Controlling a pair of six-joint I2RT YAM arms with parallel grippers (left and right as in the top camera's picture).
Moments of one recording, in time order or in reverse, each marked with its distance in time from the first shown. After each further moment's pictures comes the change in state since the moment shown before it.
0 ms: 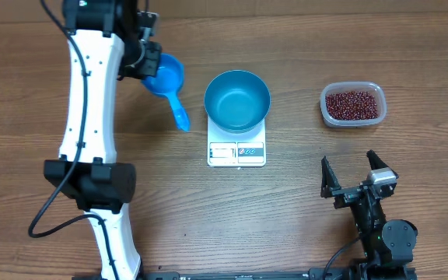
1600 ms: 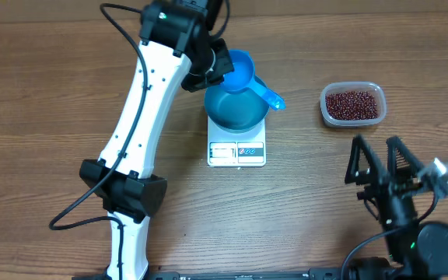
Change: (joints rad) left arm -0.291 0.000 0.003 0.079 0.112 -0.783; right arm 0.000 0.227 0.432 -0.093 0.030 0.559
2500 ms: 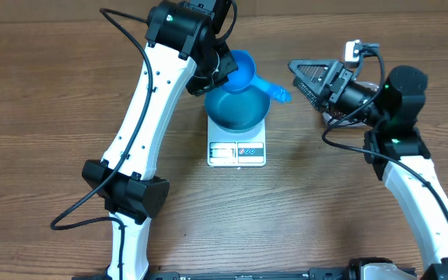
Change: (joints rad) left arm -0.018 0.000 0.000 -0.010 -0.027 -0.192; right arm 0.019 1.115 0.462 0.421 -0.822 0.528
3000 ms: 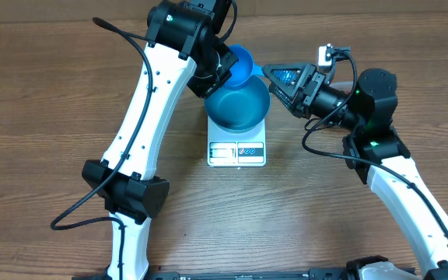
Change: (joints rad) left arm 0.000 0.000 0.000 -0.001 0.022 -0.265; right arm 0.158 0.003 0.000 0.008 0.135 0.061
